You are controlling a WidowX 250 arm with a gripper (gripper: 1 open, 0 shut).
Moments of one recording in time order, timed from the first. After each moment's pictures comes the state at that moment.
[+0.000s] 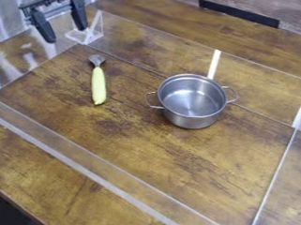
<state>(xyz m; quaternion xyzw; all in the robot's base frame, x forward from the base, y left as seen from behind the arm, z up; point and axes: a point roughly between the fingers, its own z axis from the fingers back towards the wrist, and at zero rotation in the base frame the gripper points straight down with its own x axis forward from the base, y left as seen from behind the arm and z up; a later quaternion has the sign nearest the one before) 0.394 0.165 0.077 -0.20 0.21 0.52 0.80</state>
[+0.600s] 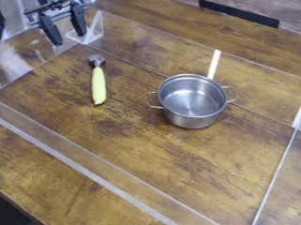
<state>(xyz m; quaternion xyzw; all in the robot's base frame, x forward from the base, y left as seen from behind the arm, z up) 0.408 0.171 0.072 -0.20 0.20 0.54 0.79</state>
